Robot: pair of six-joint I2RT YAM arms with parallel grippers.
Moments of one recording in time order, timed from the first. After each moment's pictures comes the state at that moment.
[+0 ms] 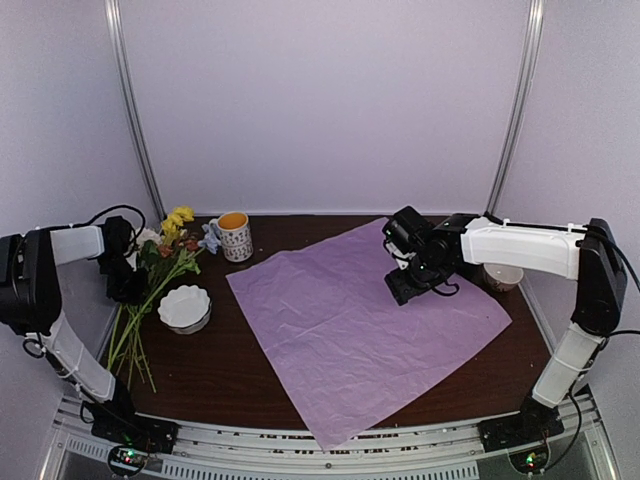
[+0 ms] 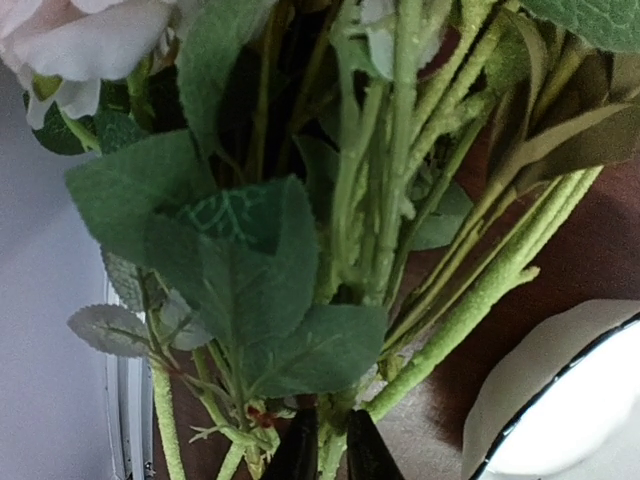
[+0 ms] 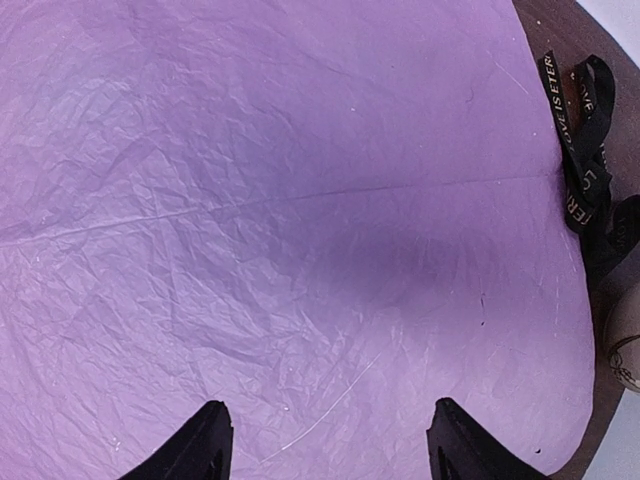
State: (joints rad) left arm 0.17 1.60 1.03 -0.74 -0.08 -0.11; right arm 0.72 1.70 1.29 -0.76 0.30 0.23
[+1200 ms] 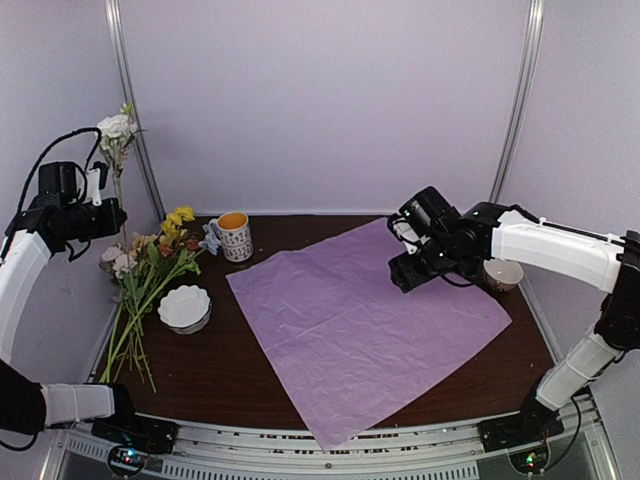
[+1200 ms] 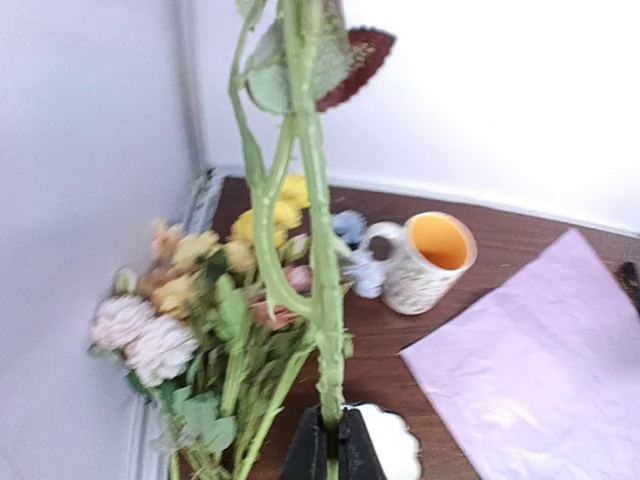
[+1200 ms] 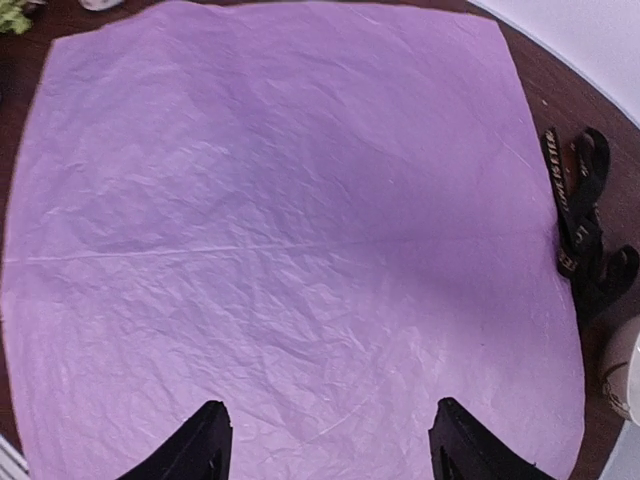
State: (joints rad) left arm 0.16 1.08 1.18 -0.67 0.16 -0.06; right arm 0.73 1.55 1.29 -0.76 0.25 0.20
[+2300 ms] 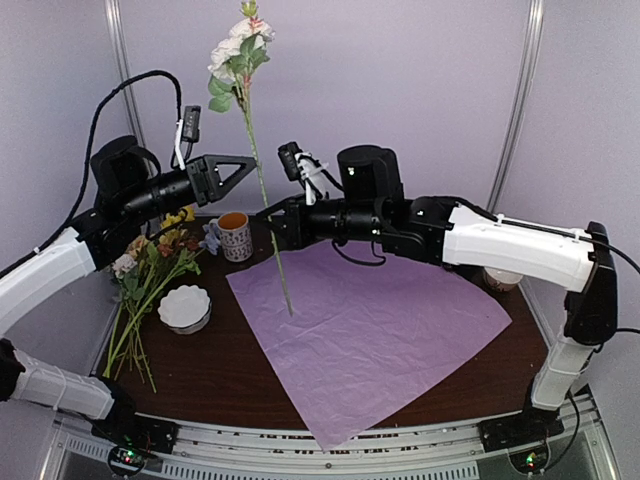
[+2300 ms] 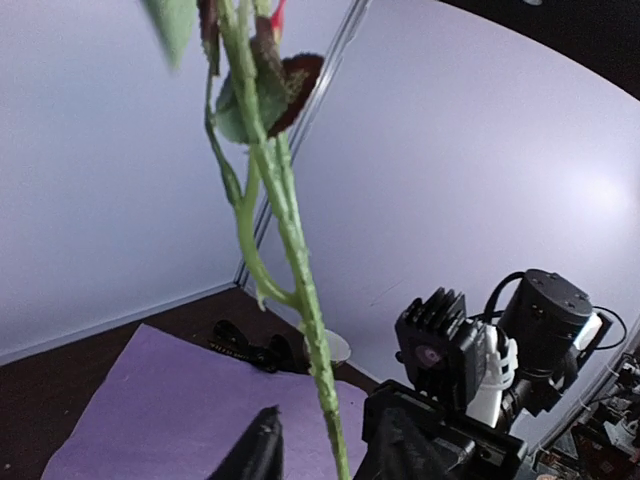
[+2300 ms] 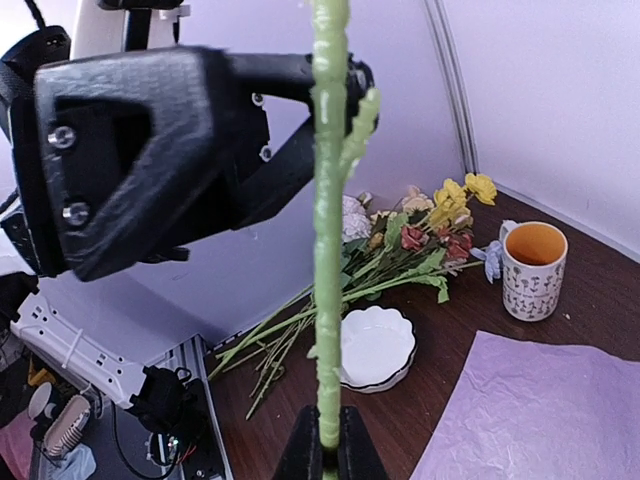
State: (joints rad) left arm -0.56 1.17 1.08 0.26 0.55 -0.49; right arm 1.04 1.77 1.65 -0.05 -0.16 0.32
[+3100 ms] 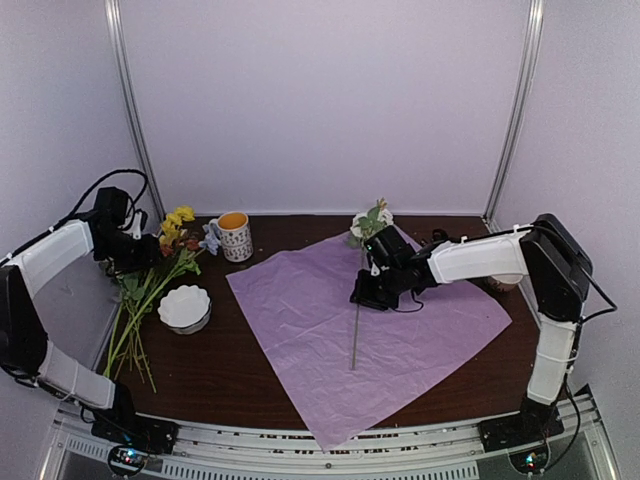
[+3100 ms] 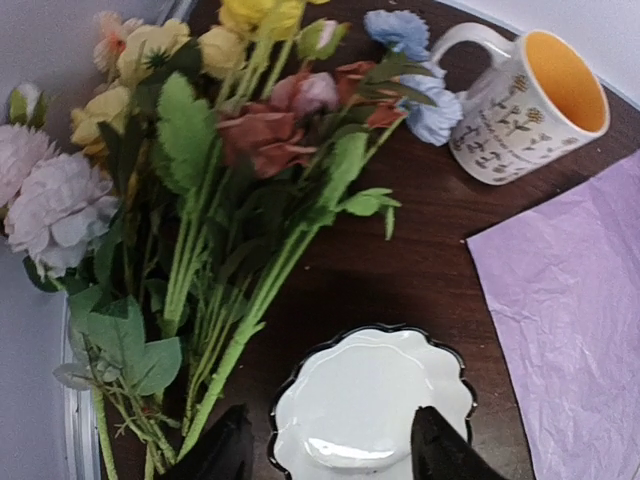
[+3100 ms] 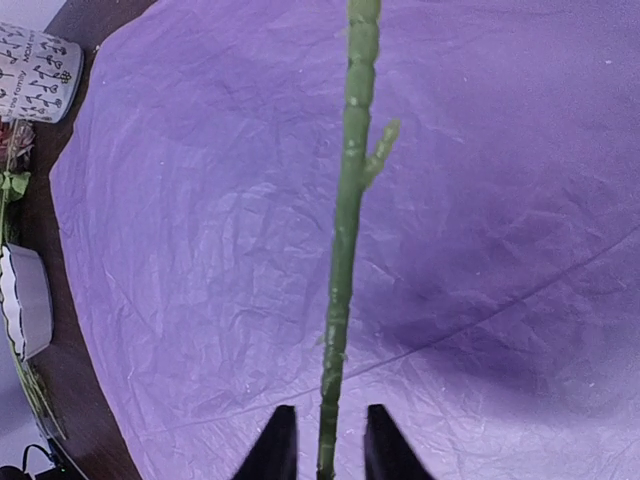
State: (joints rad) left arm 0.01 1.37 1.08 -0.66 0.10 -0.17; right arm 0.72 1.91 1.22 -0.24 -0.08 0.85
